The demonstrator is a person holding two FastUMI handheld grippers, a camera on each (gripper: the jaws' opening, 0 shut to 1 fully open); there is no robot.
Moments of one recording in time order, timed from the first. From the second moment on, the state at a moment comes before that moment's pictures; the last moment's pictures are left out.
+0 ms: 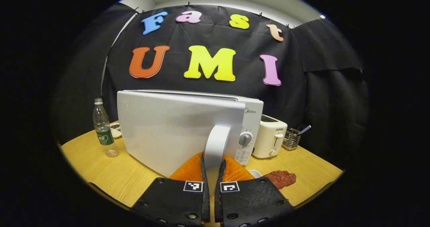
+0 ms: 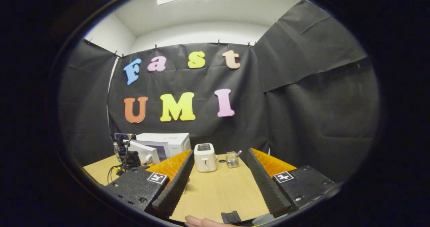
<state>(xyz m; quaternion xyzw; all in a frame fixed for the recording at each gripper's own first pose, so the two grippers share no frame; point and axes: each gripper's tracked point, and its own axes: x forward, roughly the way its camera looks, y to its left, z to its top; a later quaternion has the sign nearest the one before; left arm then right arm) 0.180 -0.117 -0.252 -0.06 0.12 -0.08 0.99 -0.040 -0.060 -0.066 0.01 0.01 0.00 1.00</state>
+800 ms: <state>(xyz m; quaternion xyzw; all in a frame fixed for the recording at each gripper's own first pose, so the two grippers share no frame) 0.066 0.036 -0.249 -0.05 0.13 -0.03 0.99 -0.045 0.044 -0.089 -0.01 0.03 0.11 0.99</state>
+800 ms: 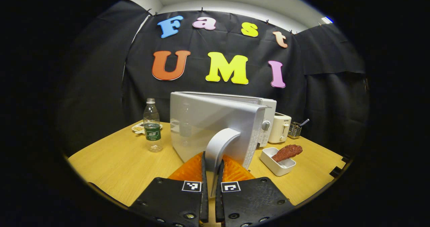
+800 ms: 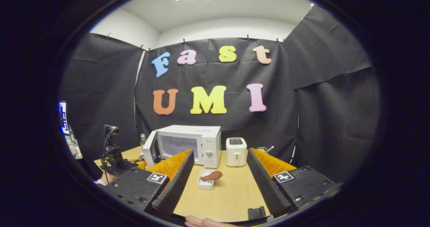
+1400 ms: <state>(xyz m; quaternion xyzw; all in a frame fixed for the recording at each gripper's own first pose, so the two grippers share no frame) -0.030 0.162 -0.232 -0.06 0.13 0.07 0.99 -0.039 0.094 -0.124 -0.08 0.05 0.12 0.99</state>
